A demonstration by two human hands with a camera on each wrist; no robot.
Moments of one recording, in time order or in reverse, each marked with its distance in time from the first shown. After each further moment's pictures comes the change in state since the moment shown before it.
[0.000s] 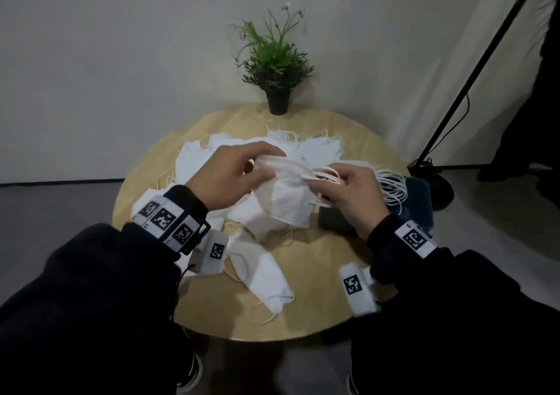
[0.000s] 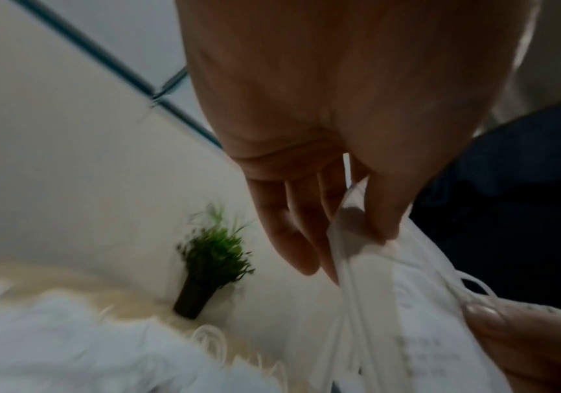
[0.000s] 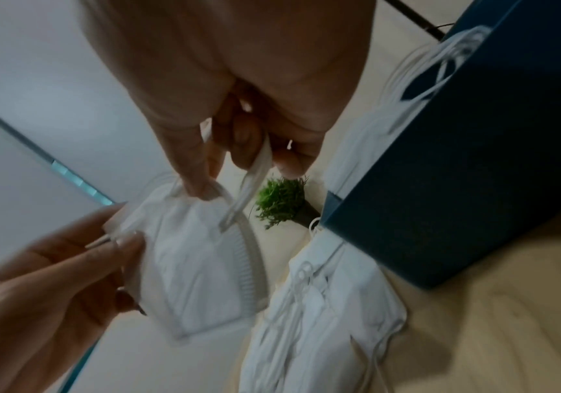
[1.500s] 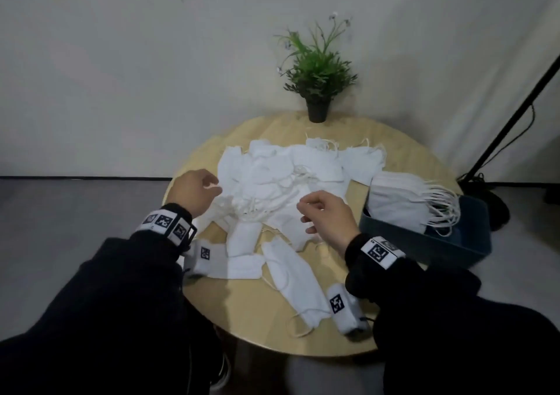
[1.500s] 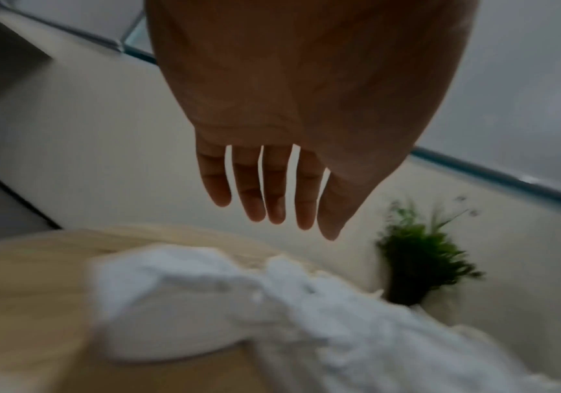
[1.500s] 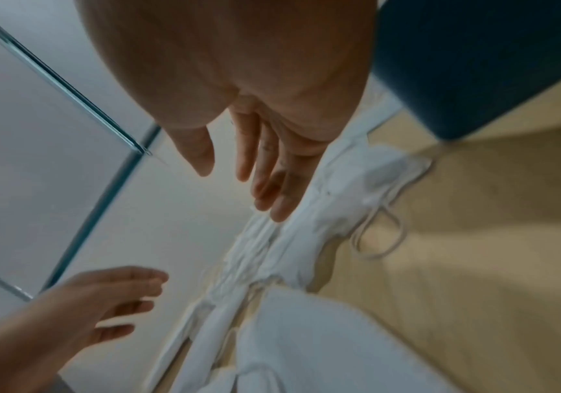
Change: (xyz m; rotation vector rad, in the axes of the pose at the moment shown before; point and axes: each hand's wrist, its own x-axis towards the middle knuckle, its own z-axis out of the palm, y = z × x) left_hand -0.047 -0.164 -0.046 0.333 0.228 -0.694; right_hand 0.014 0.030 0.100 -0.001 -0.154 0.284
